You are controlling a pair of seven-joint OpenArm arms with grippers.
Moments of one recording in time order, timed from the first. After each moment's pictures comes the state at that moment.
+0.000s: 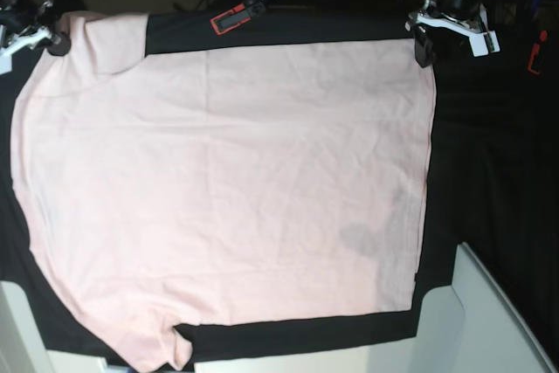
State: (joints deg) left arm 32.7 -15.2 -12.9 70.3 -33.5 -17.1 -3.2; right arm -17.7 10.2 48.1 64.1 39.4 40.4 -53.5
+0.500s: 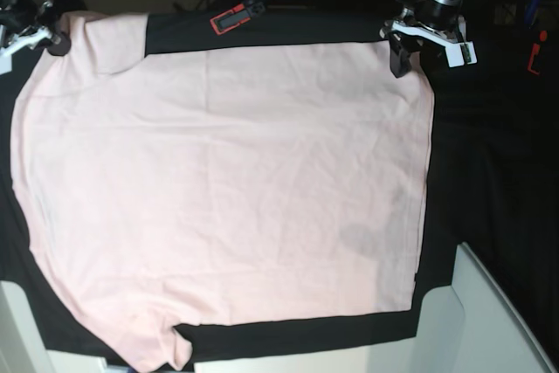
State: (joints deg) left arm 31.2 -15.2 -4.3 71.8 -33.4 -15.4 -5.2; right arm -17.7 10.2 48.1 64.1 39.4 40.4 -53.5
